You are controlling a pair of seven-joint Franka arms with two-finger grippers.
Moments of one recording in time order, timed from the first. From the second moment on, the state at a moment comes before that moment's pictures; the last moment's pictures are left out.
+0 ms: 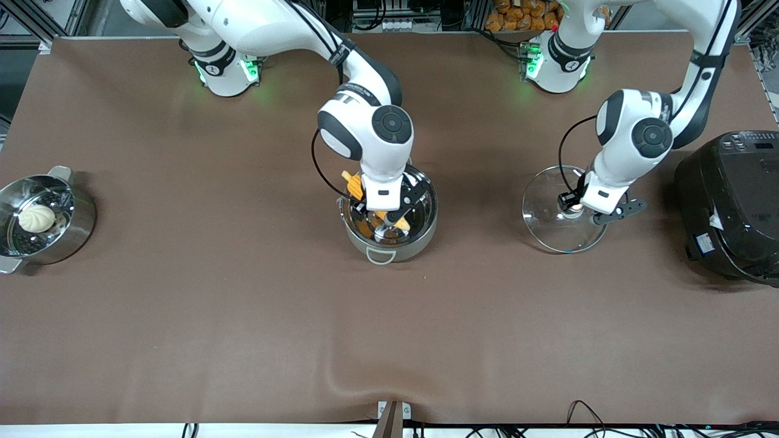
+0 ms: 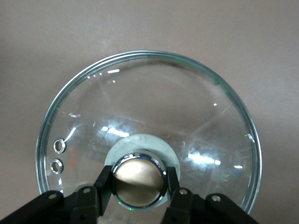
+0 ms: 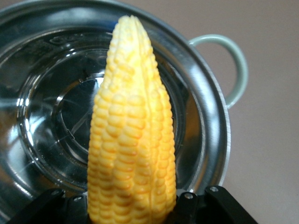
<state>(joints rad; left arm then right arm) 0.00 0.14 -0.14 -2.40 0.07 2.49 -0.50 0.64 0.69 0.22 -1.38 -0.30 1.94 0.10</state>
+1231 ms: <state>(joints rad) 0.00 0.26 -0.16 -2.36 0.08 2.65 -0.48 0.69 0.75 0.22 -1.38 -0.36 1.99 0.14</state>
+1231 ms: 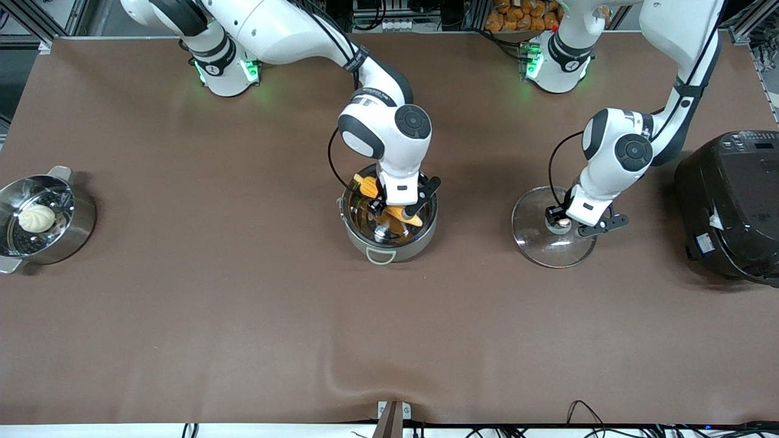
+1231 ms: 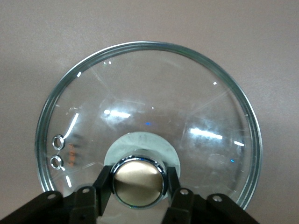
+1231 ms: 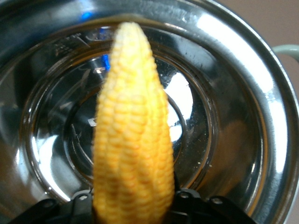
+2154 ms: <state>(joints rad) 0.00 0.02 -0.25 -1.72 0.08 1.73 -0.48 0.54 0.64 0.21 -1.32 -0.22 1.94 0.18</state>
